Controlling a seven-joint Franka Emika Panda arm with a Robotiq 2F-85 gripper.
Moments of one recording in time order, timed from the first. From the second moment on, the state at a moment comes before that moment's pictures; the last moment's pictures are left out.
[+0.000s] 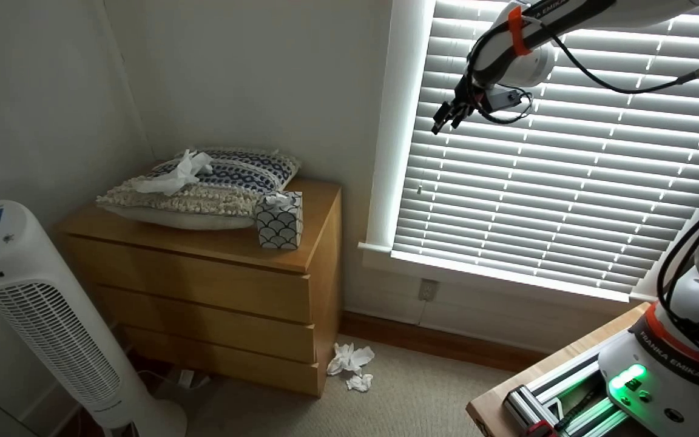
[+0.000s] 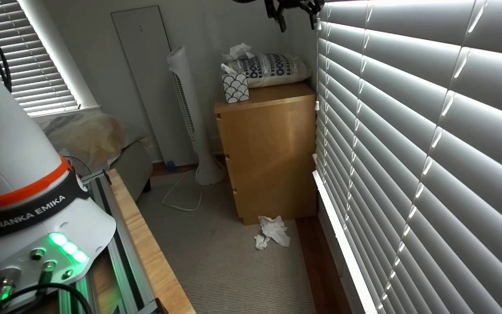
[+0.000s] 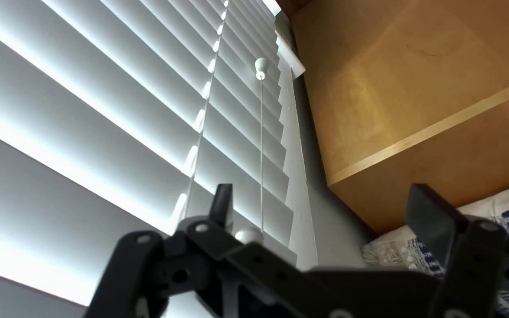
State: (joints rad) arm 0.02 0.08 0.00 -2.12 0.14 2.63 -0.36
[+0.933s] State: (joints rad) arm 0.01 0.18 0.02 -2.07 0.21 2.82 -0.36
